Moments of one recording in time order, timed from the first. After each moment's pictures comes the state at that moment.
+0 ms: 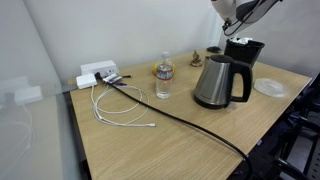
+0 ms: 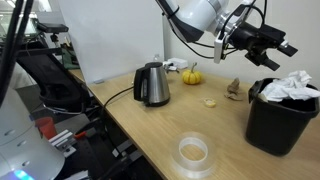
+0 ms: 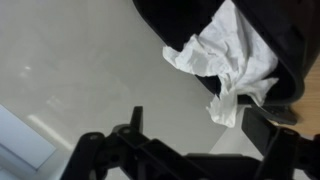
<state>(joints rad) -0.08 0.49 -0.20 -1.80 -1.28 2.12 1.32</state>
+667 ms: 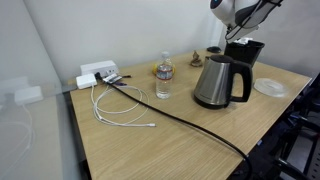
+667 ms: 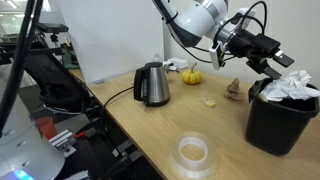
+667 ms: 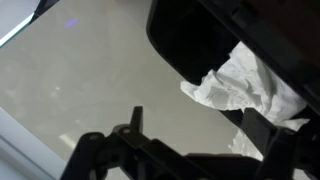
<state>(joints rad) -0.09 0.52 -0.19 -1.82 -1.23 2.03 1.41</state>
